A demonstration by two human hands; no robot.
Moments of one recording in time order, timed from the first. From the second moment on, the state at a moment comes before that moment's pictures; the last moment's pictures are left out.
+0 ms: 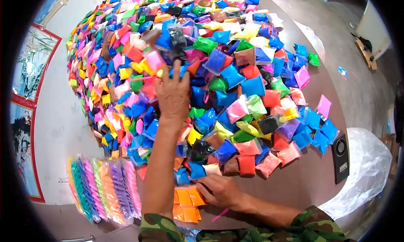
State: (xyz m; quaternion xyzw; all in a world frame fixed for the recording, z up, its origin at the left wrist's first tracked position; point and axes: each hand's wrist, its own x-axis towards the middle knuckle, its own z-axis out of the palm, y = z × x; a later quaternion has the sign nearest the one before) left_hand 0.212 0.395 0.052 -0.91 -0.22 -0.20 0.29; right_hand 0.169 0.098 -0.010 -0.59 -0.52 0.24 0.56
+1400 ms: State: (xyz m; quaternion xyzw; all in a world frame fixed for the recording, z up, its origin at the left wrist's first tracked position) left_hand 0.216 0.383 0.064 -0.95 -0.19 -0.22 0.12; right_hand 0.164 0.101 -0.012 -0.59 -0.52 0.25 0.57
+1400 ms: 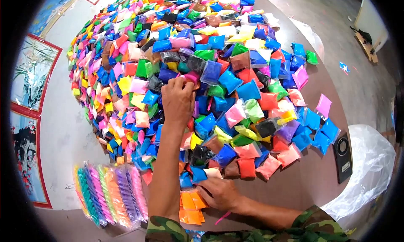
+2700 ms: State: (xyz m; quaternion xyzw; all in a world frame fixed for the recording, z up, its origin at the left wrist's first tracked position) left_hand -0.076 0.042 0.091 -0.65 -0.49 -0.31 -0.49; right_hand 0.129 -0.001 0.042 -0.46 -0.60 0.45 0.49
